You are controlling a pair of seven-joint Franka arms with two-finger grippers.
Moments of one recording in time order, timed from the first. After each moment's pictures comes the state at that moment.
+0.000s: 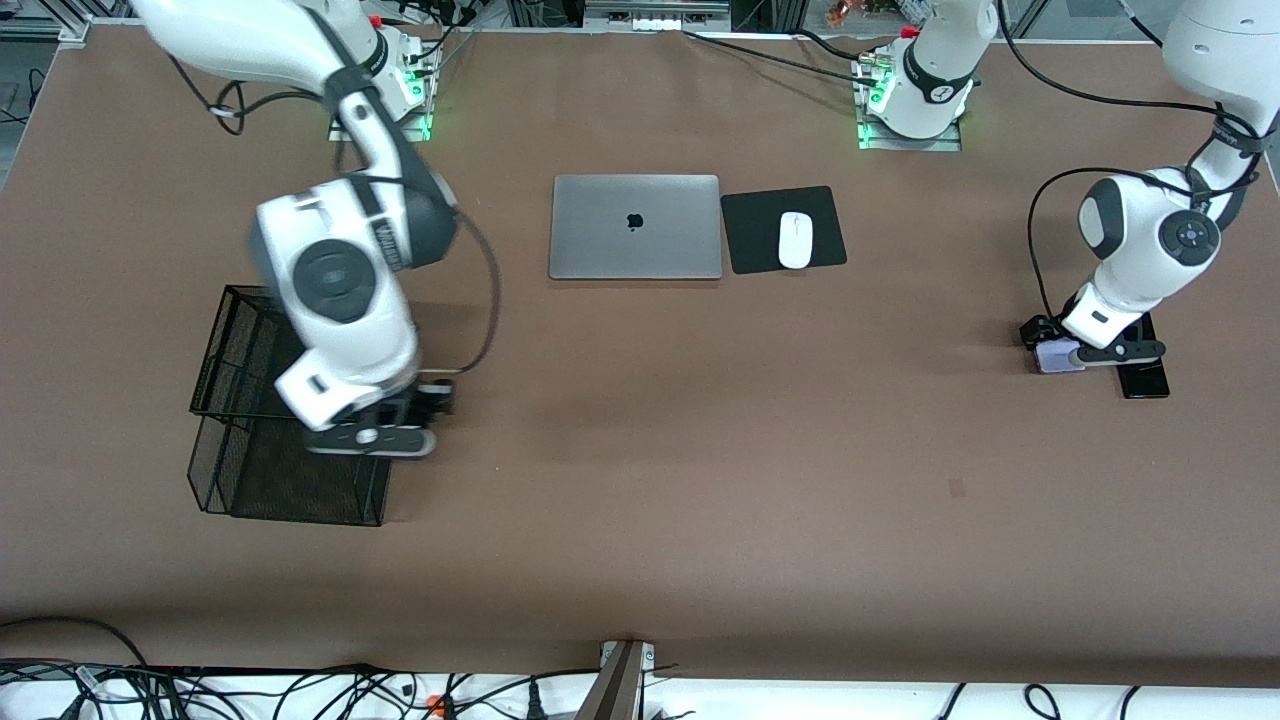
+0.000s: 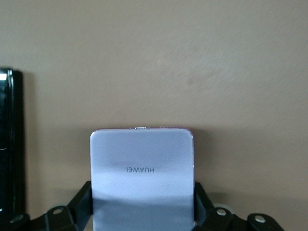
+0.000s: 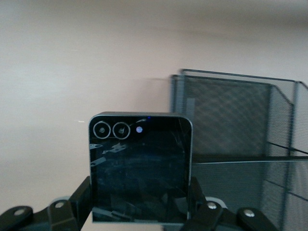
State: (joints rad) left arm 0.37 0.39 -0.02 -2.33 0.27 2.75 0.04; right arm 0.19 0.55 0.20 -1.38 -0.34 1.89 0.48
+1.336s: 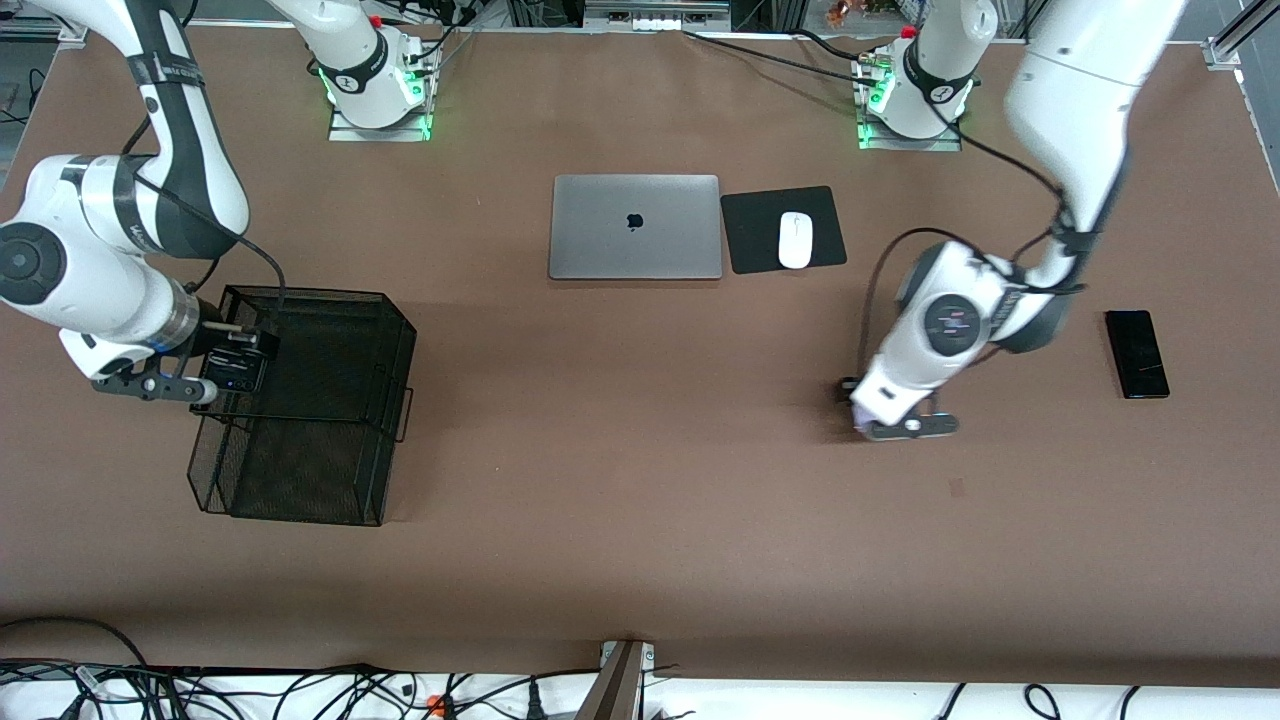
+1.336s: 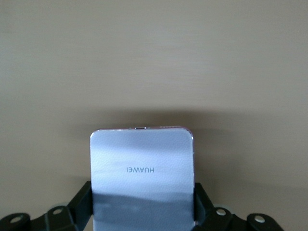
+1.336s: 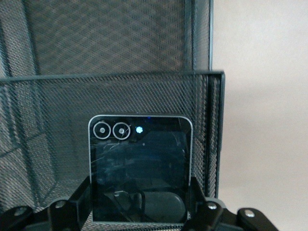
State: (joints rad) left arm -0.12 0.61 -0.23 -1.83 0.27 2.35 -0.64; right arm -0.01 0.24 -0.02 -1.95 -0.08 2.10 0.11
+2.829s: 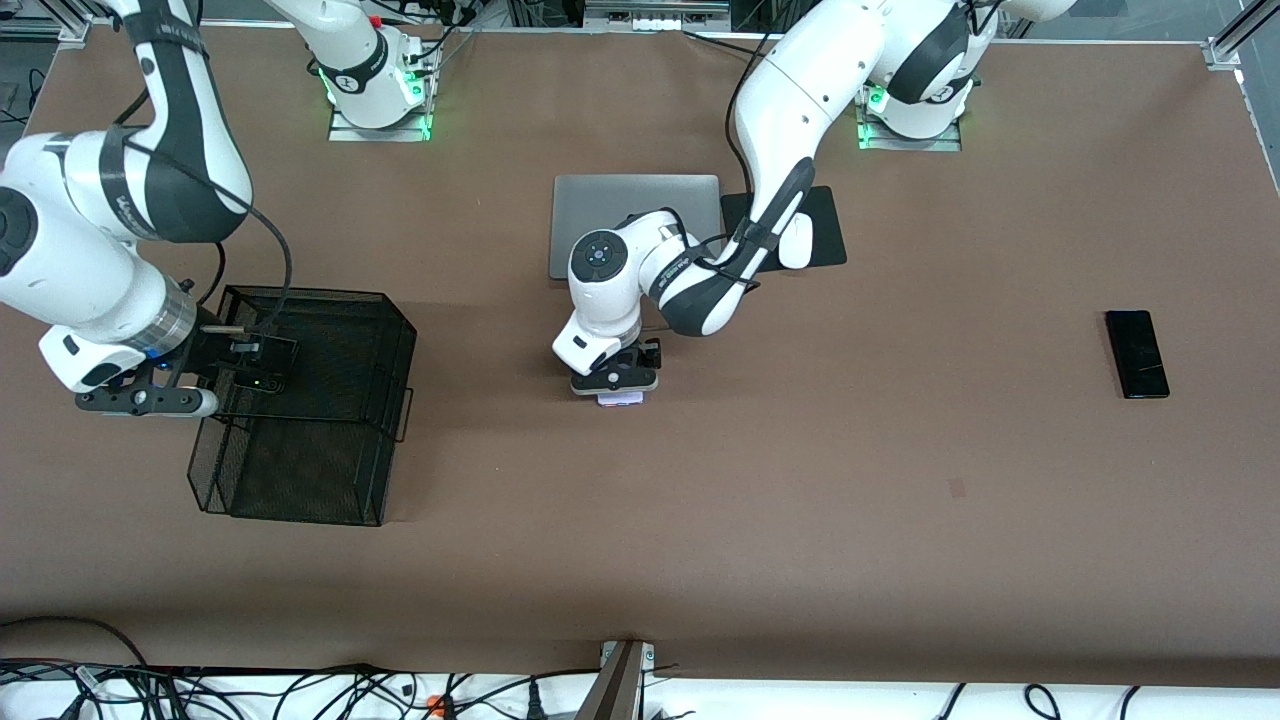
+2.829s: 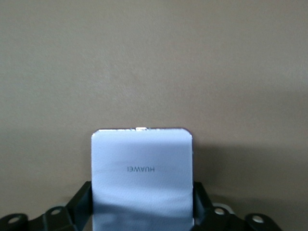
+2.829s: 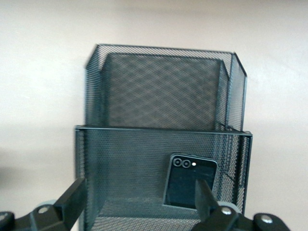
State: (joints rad) left arm -0.76 1.07 -0.08 -1.09 0.19 2.22 -1.00; right arm 0.10 0.27 -0.01 -1.69 -0.04 2.00 0.10
